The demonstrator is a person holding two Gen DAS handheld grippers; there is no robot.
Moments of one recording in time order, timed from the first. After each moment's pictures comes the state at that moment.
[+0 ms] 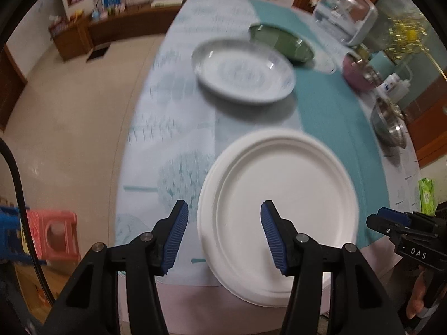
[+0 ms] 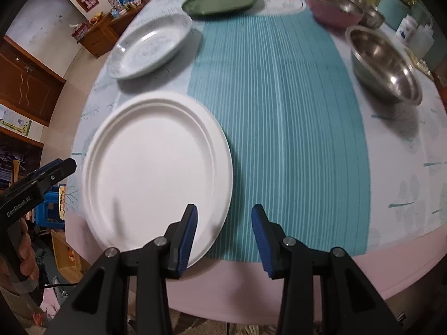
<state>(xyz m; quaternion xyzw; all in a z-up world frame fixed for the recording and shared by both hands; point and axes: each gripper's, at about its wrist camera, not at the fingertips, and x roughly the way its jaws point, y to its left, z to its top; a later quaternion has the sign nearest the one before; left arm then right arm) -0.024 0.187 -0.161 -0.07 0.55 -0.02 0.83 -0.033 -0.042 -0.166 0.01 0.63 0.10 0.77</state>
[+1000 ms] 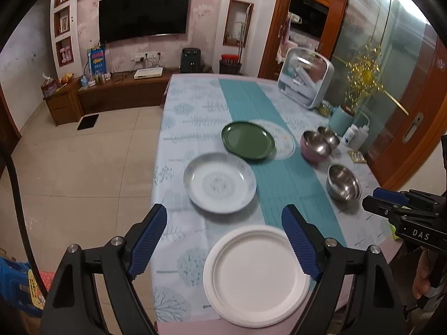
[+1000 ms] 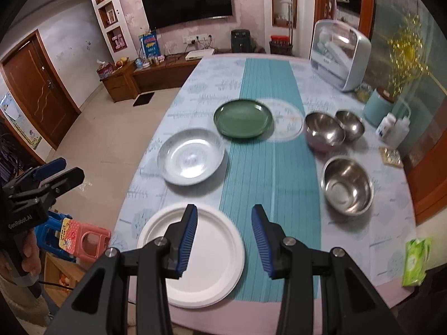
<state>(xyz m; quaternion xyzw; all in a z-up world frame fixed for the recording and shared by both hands) -0.008 0.205 0.012 -0.06 0.41 -0.06 0.91 -0.011 -0.012 0.009 -0.02 0.48 0.12 0.87</state>
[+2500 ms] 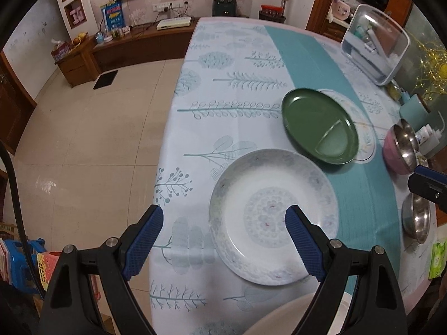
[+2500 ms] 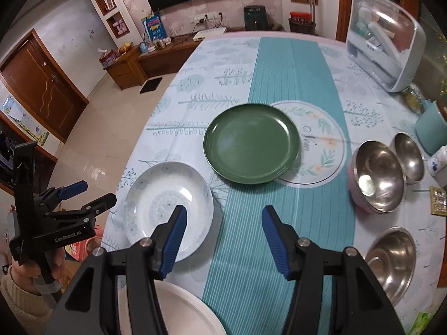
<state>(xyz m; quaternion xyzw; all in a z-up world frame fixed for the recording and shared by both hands) 0.206 0.221 -0.147 -0.05 0.54 0.02 0.84 0.198 0.003 -0.086 0.00 0.54 0.17 0.83</state>
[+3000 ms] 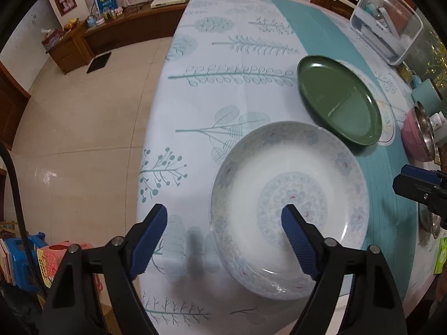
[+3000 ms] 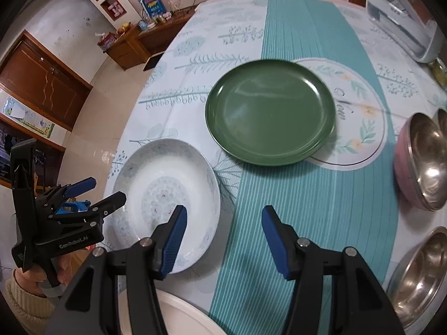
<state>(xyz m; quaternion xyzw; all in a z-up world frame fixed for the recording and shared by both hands) 0.227 0.229 -0.202 -0.05 0.59 0.01 0.80 0.229 0.022 -0.158 0.02 0.60 0.18 0.77</state>
